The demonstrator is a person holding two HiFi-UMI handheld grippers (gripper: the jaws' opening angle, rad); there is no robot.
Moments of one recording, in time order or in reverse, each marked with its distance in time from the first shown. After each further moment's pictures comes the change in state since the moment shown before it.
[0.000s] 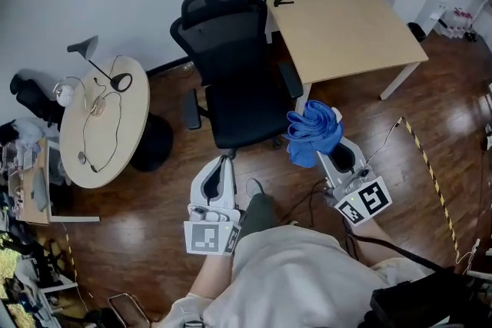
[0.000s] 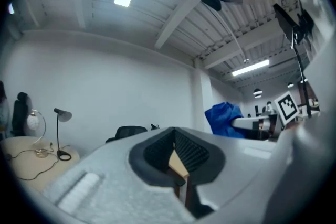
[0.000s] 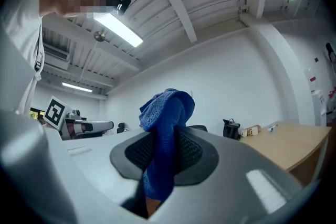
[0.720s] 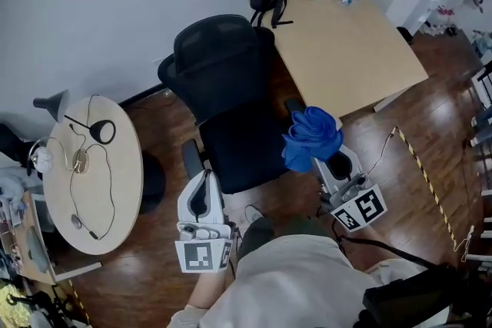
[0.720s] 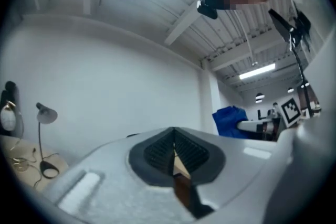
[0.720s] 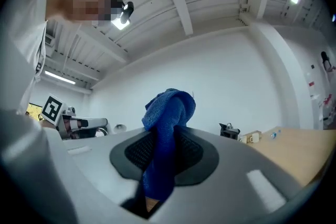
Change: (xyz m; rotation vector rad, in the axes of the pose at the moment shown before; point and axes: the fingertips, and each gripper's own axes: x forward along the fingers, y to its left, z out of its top) left arm 0.176 0.218 -0.017 -0.050 -0.015 -0.042; right arm 0.248 -0.060 -0.038 -0.057 0.005 -0.116
